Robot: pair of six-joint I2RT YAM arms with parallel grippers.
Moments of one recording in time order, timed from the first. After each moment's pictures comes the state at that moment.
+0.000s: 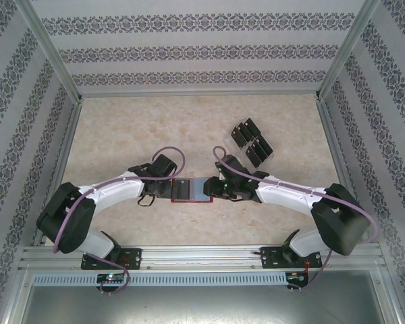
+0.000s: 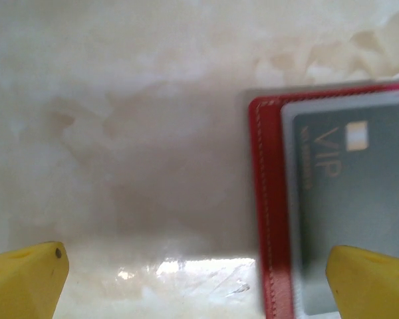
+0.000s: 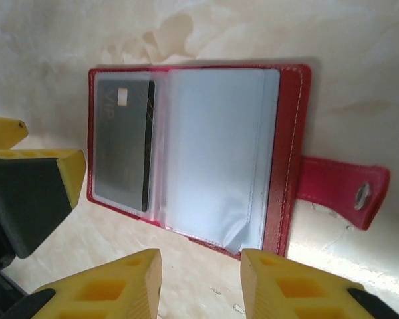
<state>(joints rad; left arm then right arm) -0.59 1.47 0.77 -0.55 -0.12 -0.53 0.77 1.44 0.74 -0.24 -0.22 0.85</state>
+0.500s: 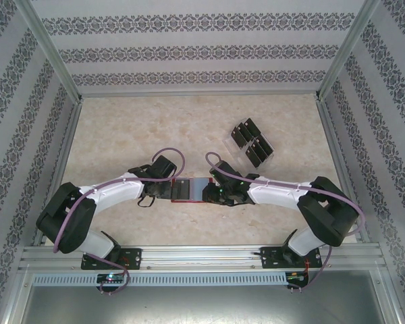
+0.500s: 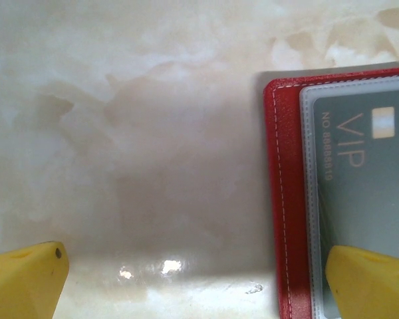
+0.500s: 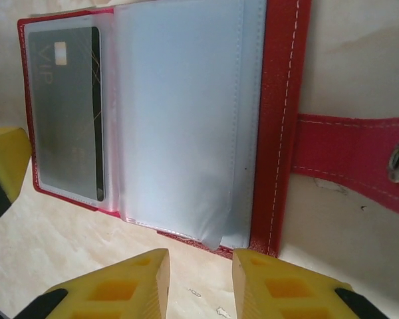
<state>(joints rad) -0.59 1.47 0.75 -0.51 -0.12 -0.53 0.81 1.54 0.74 -0.23 -0.21 0.89</state>
